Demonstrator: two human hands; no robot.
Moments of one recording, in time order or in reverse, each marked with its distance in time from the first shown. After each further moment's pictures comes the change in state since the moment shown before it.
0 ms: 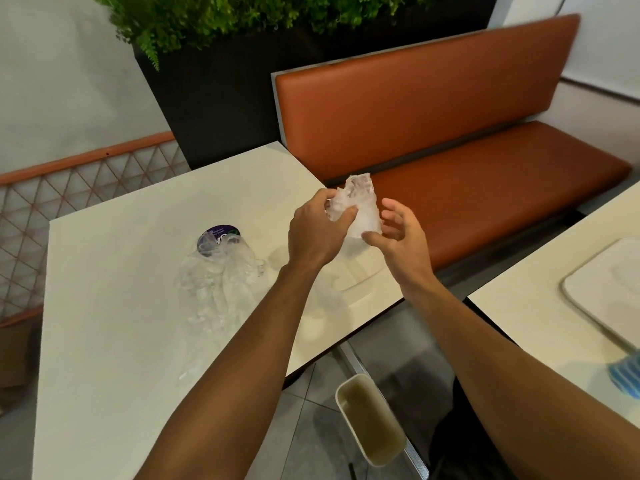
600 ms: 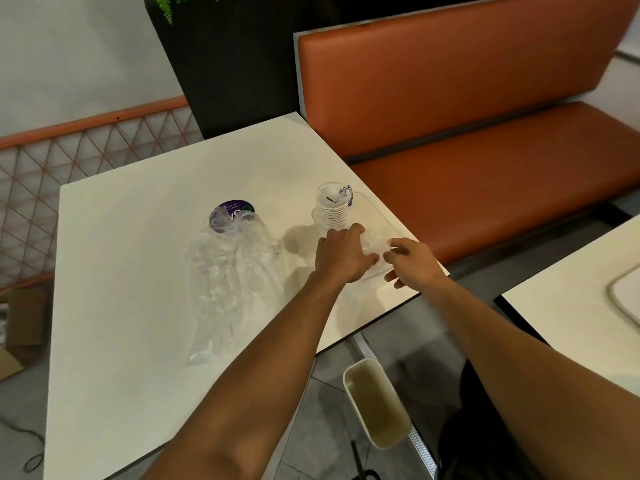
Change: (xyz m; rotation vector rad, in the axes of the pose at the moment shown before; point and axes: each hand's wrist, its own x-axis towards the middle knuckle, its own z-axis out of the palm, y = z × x) left_hand -0.007 -0.070 0.059 0.434 -0.386 -0.023; right_hand 0.017 0.061 0.015 -0.432 -0.202 0.383
